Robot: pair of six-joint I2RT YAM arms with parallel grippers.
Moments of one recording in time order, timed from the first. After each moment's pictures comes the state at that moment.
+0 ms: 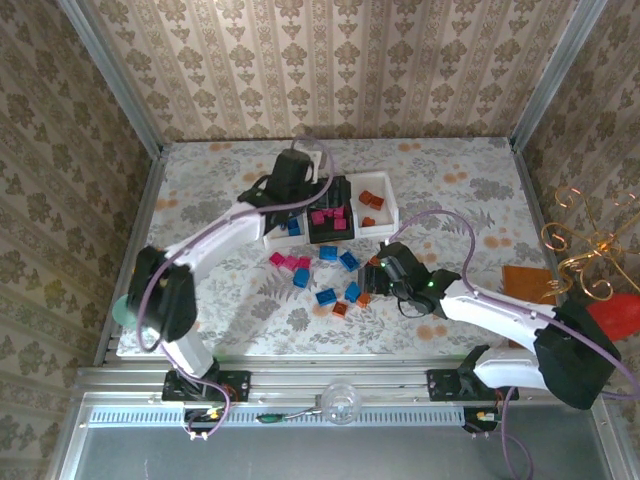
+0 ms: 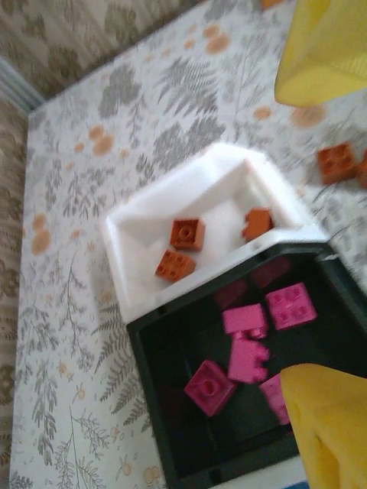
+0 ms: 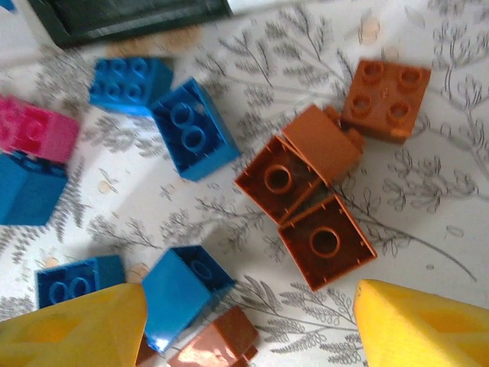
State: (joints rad) left arm -0.66 1.63 1.30 -0.21 0.14 -0.42; right arm 0.71 1.25 0.60 -0.25 0.14 0.67
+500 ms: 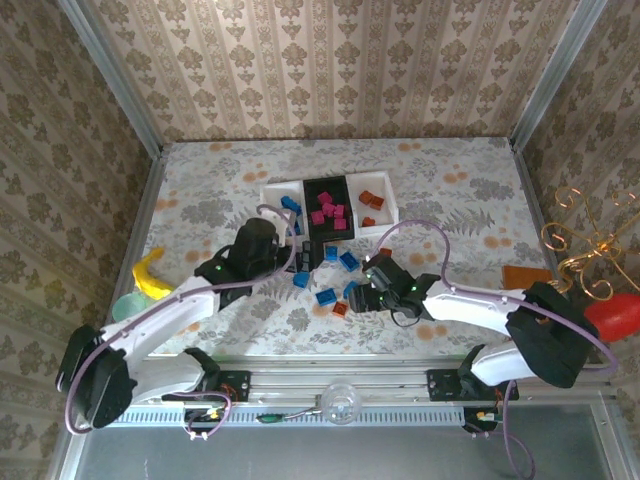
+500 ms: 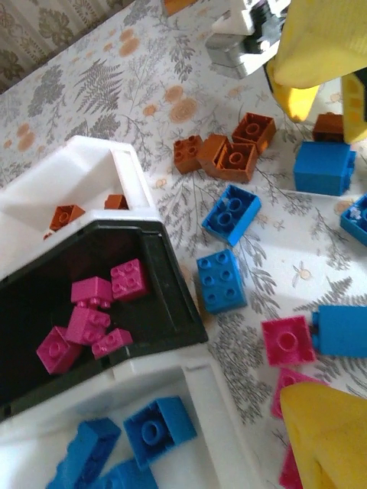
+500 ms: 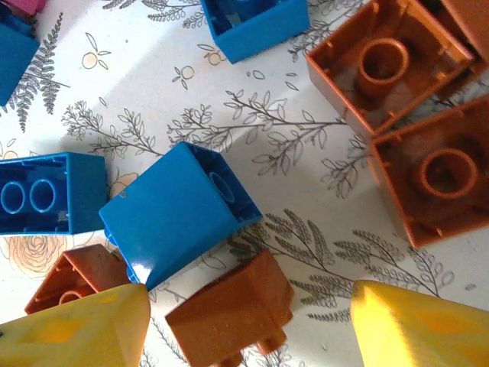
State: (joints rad) left arm -0.73 1.11 0.71 -0.15 0.06 -0.46; right arm 0.79 1.39 0.61 -0.22 0.05 0.56
